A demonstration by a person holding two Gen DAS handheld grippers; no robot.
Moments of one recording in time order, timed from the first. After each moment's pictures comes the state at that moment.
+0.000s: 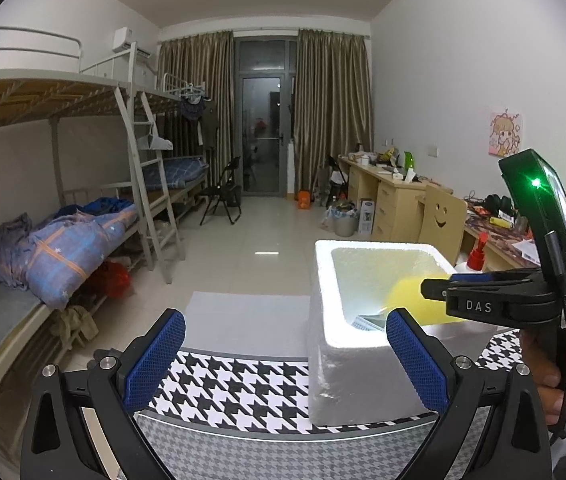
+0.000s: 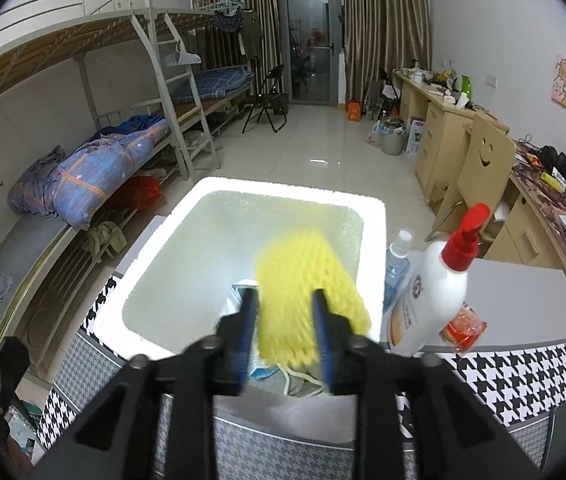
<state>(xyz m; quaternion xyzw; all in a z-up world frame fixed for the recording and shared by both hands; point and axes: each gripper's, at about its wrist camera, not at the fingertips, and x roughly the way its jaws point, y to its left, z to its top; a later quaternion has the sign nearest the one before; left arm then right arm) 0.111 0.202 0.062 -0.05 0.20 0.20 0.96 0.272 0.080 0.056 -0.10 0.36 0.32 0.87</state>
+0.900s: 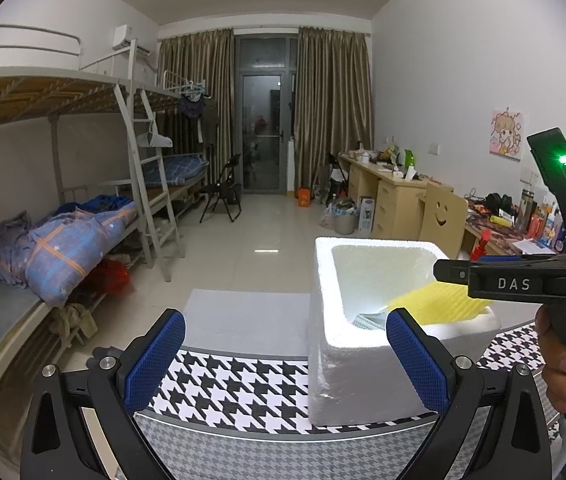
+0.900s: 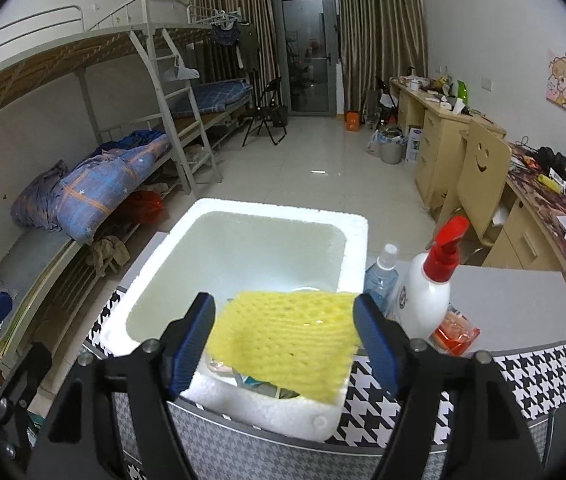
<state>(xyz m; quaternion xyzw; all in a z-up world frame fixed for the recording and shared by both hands) 0.114 0.204 0.063 -0.05 0.20 0.20 0.96 0.271 0.065 0.071 -0.08 0.34 0.33 0.88</state>
